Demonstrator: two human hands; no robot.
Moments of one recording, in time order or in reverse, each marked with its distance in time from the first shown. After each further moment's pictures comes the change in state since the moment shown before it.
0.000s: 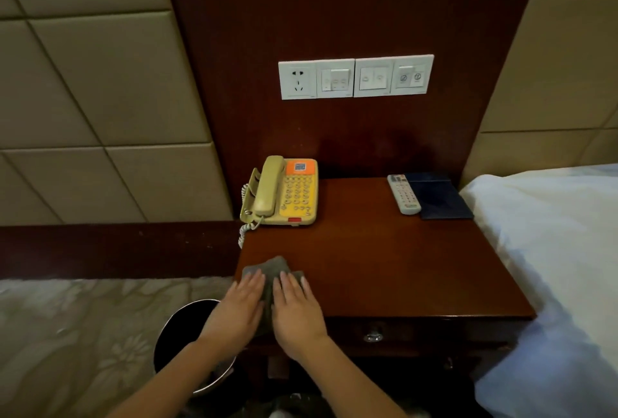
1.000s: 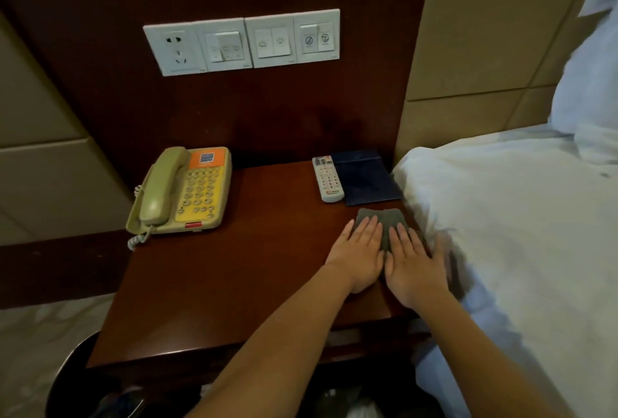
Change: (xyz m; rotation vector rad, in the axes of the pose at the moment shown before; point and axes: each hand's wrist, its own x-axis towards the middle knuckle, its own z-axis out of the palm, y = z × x) left_hand 0.195 0.310 0.019 0.172 -0.046 0.441; right_hand -0.084 0.302 -0.053 -0.177 0.001 0.678
